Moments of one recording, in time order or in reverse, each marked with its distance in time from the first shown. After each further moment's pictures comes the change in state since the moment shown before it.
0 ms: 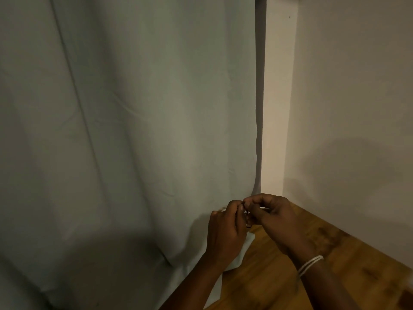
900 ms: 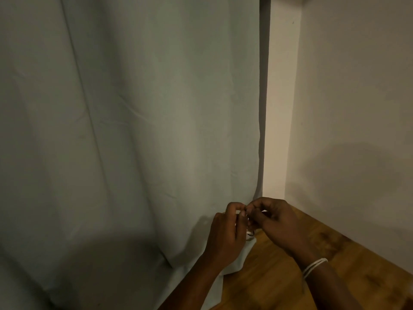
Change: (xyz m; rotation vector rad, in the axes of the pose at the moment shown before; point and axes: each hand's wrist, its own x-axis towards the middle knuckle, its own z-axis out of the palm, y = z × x) left_hand -0.001 -0.003 -0.008 -0.117 -0.102 -0.023; right_hand 0.003 -0.002 -0.006 -0.244 -0.082 -0.109
